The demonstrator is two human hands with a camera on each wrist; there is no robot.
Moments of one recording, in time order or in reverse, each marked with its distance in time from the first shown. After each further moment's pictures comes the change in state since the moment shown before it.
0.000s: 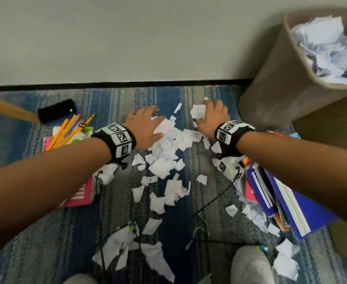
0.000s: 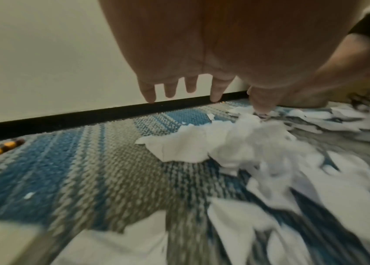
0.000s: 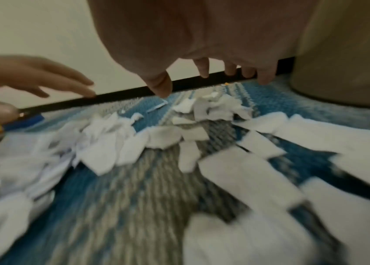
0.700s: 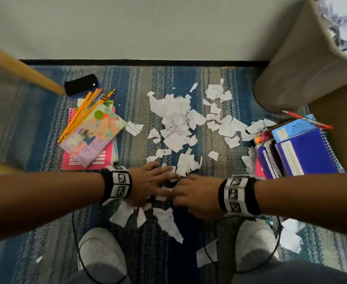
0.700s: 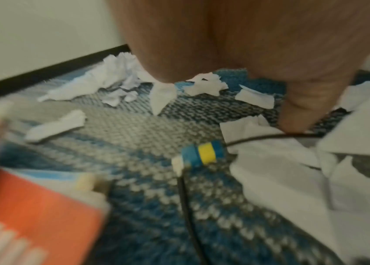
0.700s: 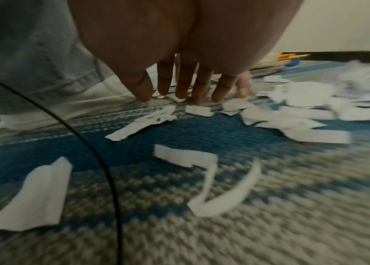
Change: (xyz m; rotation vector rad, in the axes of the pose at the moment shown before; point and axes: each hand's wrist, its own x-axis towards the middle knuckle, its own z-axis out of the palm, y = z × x) left_hand -0.165 0.060 0.082 0.288 -0.293 0.687; right_hand -0.221 -0.035 0.054 -0.420 -0.555 -1.240
